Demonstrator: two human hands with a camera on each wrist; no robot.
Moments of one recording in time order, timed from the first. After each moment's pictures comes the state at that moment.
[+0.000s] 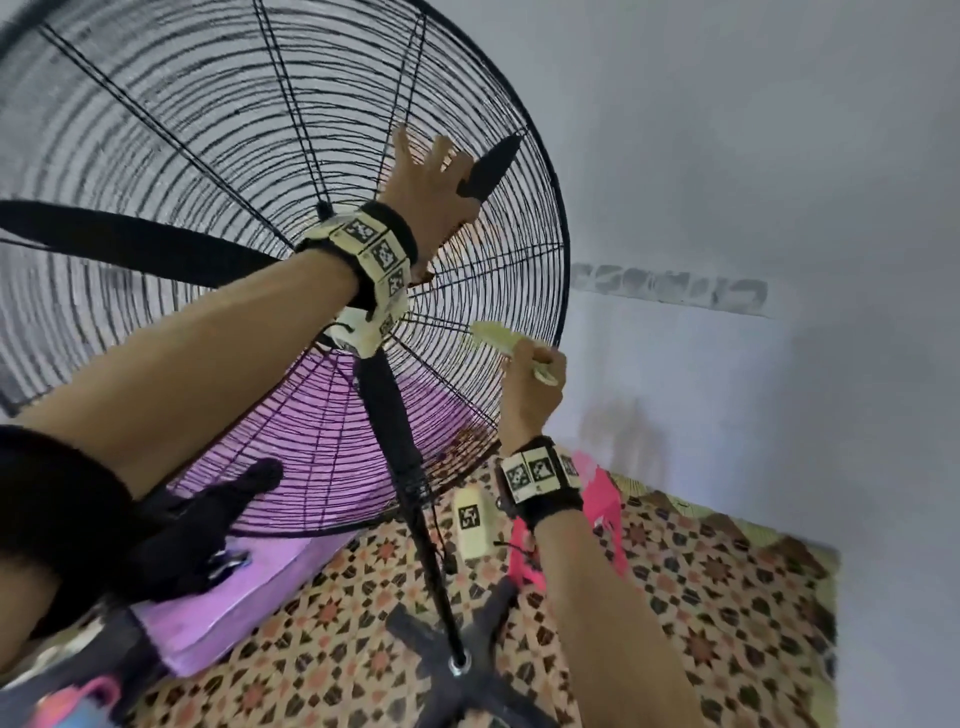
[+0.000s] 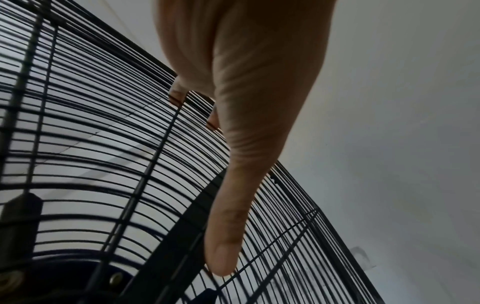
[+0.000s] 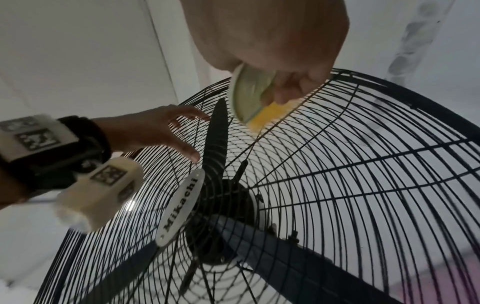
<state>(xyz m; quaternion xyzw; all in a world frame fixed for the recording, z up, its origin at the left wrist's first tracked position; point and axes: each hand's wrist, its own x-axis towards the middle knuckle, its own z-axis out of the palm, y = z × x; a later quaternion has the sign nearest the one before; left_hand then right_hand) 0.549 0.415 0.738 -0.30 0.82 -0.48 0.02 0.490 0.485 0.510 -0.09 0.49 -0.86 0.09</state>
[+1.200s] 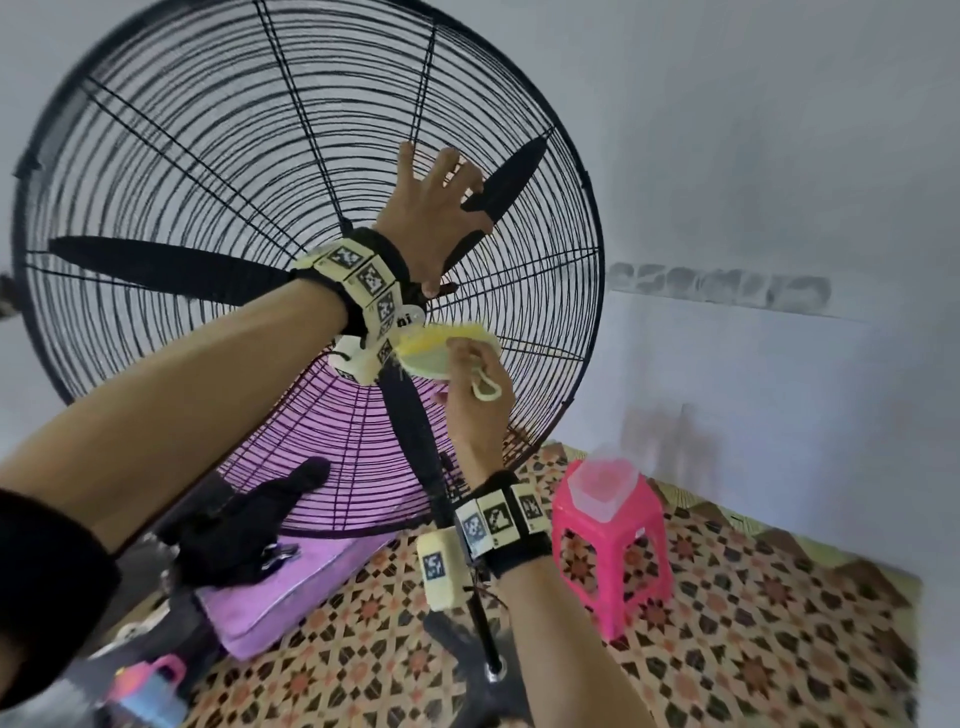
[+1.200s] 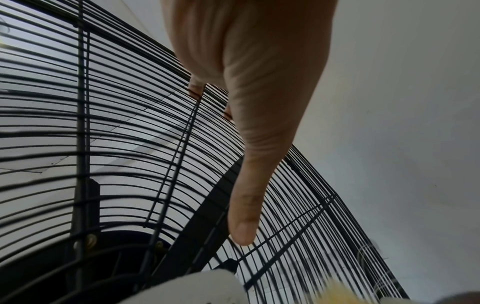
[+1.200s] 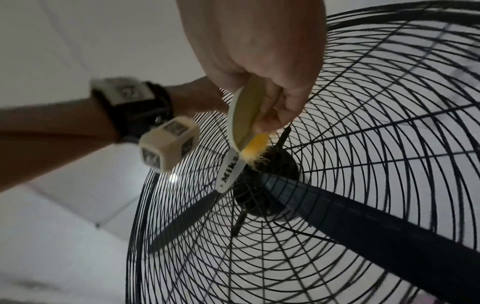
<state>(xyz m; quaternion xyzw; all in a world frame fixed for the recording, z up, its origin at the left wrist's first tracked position) 0.568 0.415 0.736 -0.27 0.83 -0.48 -0.02 0.563 0.485 0.532 -0.32 0.44 -0.83 0.13</state>
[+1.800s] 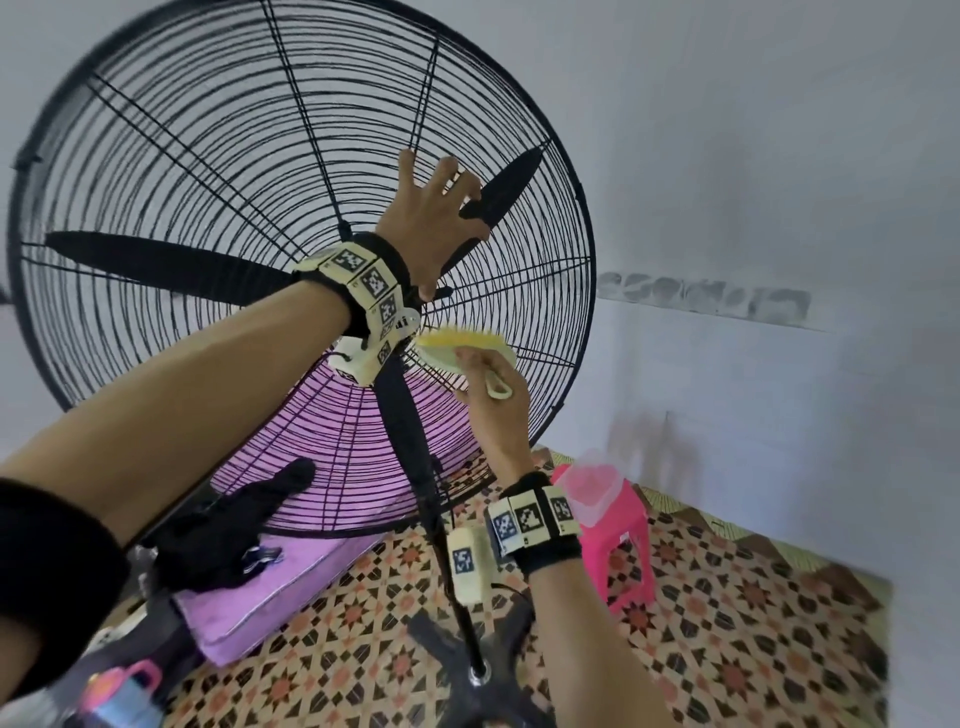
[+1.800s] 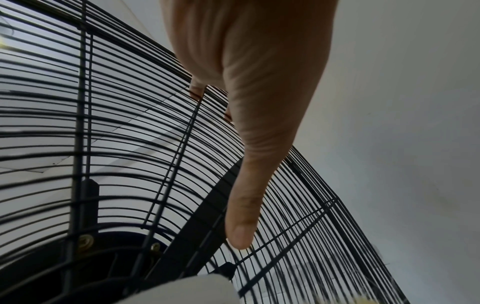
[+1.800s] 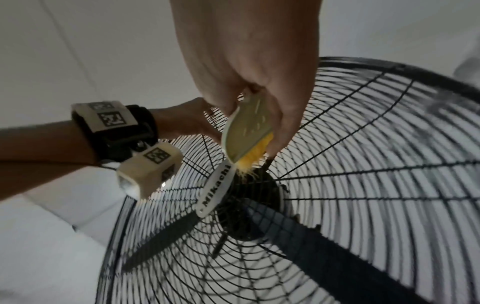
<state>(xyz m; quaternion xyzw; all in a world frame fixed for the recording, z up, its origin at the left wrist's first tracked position) 0.568 0.415 0.734 -0.27 0.83 -0.50 -0.02 0.524 0.503 0.521 -0.38 0.47 -0.78 0.17</state>
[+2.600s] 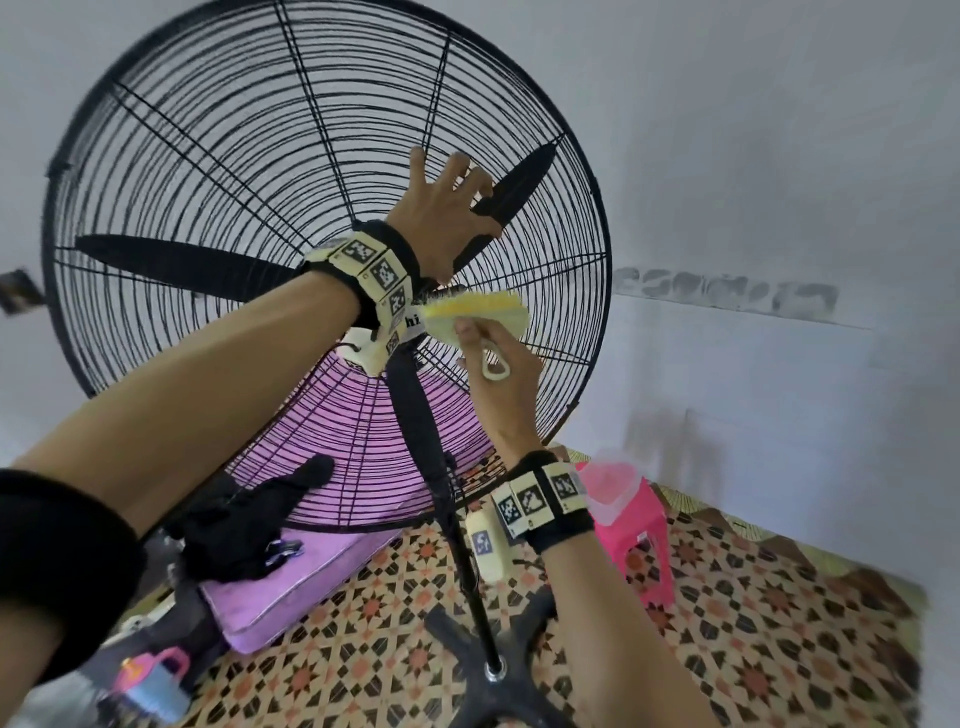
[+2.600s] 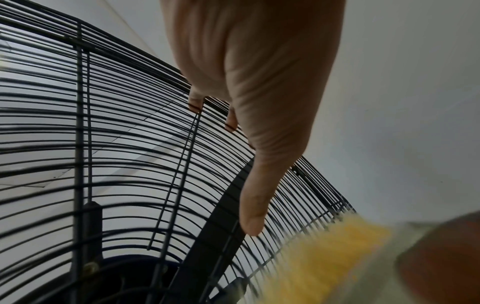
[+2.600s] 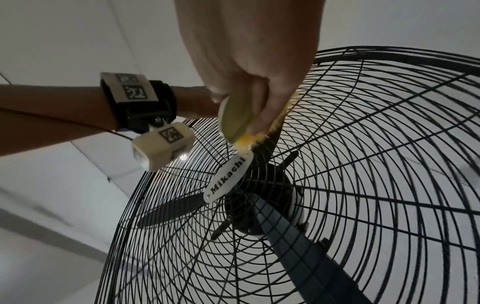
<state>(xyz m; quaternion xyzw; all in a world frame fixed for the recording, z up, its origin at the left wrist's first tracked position) 0.570 0.418 0.741 -0.26 0.84 -0.47 -0.02 0.527 0.495 0.548 -0.45 0.47 -0.76 0.01</state>
